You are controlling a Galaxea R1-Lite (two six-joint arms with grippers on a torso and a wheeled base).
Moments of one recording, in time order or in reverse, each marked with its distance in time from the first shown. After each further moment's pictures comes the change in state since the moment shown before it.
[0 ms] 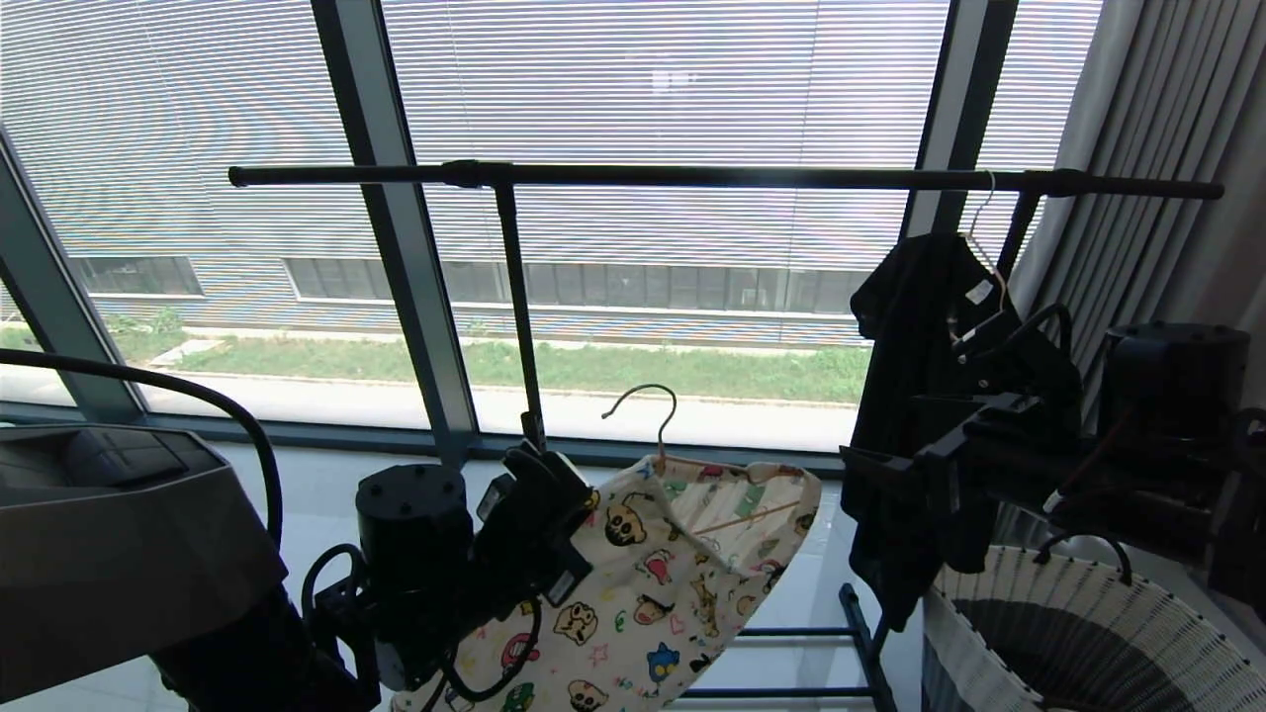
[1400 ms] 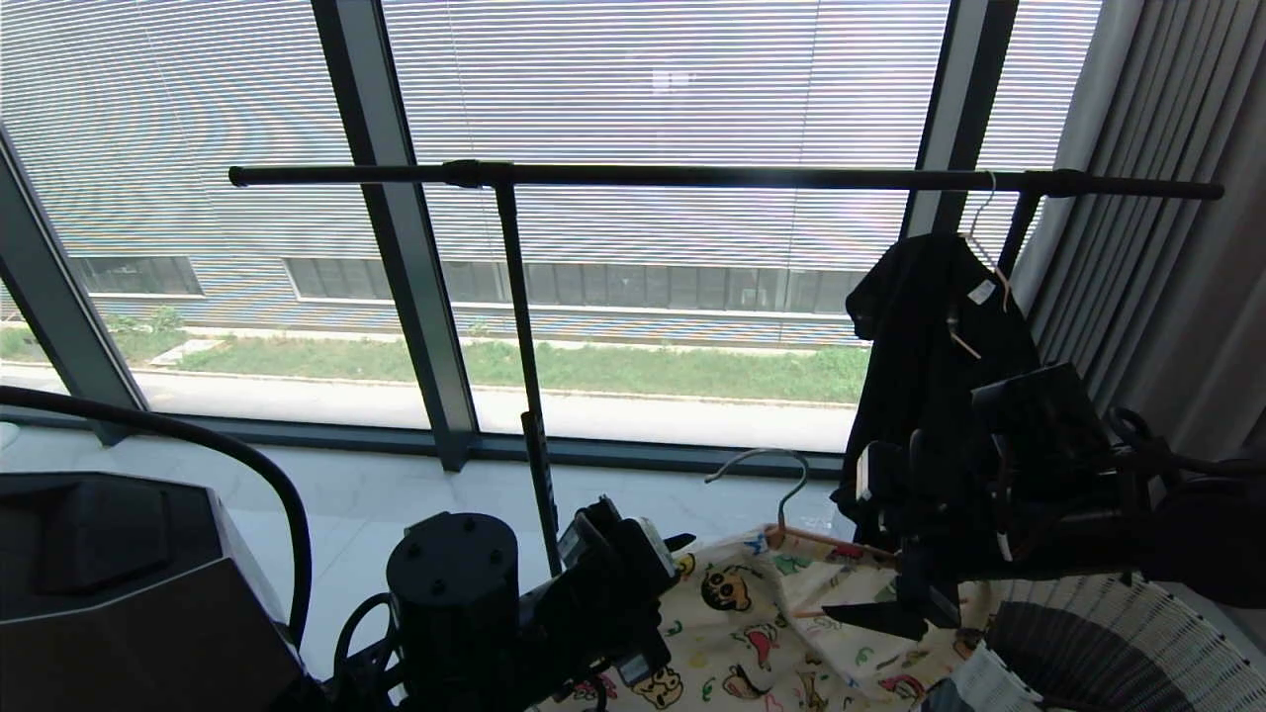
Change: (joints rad) left arm -0.239 -0.029 0.027 -0.069 -0.063 0.009; right arm 0.049 0.116 -0.140 0.492 0.260 -0.609
